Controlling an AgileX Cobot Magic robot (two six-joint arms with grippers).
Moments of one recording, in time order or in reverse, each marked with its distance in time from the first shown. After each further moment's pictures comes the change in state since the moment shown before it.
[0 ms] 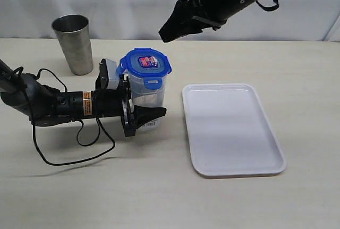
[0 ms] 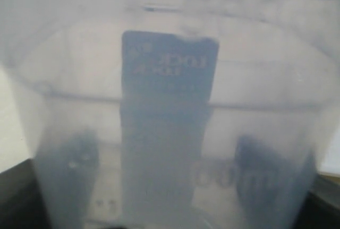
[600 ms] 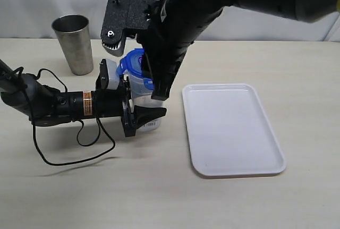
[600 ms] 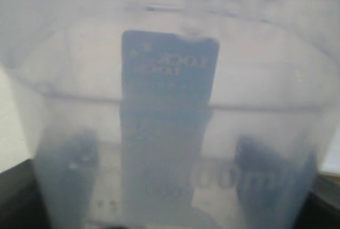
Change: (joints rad) left arm 0.000 0.000 0.000 0.000 0.000 0.003; right arm 0.410 -0.045 0.108 -0.818 -0.228 -0.009
